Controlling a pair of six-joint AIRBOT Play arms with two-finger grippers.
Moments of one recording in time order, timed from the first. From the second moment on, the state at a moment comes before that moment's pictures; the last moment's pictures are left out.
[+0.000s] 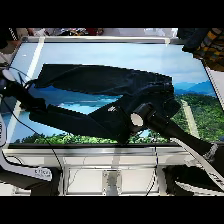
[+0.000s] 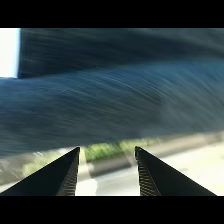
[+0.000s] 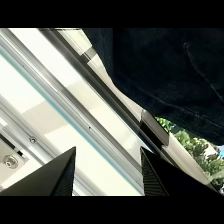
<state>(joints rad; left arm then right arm) 0.37 -1.61 1.44 1.37 -1.61 -1.15 0.79 -1.25 1.05 -1.39 1.31 1.52</state>
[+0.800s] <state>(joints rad) 0.23 -1.75 1.43 1.46 -1.28 -1.25 0.79 -1.24 1.05 -1.40 1.24 1.54</state>
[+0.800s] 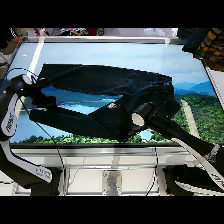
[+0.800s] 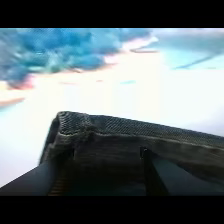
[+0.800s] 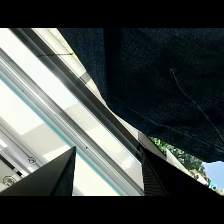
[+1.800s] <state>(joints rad) 0.21 -1.76 1.43 1.41 -1.20 -1.27 0.79 -1.24 1.05 -1.43 1.21 1.54</state>
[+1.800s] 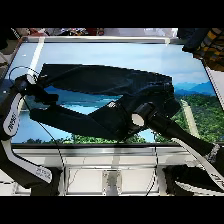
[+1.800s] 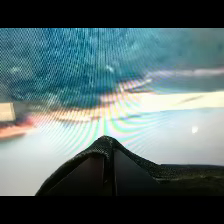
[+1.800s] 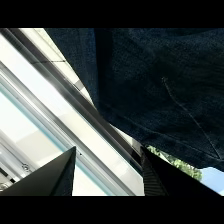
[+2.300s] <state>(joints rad) 0.23 -1.57 1.93 1.40 -1.24 -1.27 0.42 -1.23 1.19 -1.54 1.17 1.58</state>
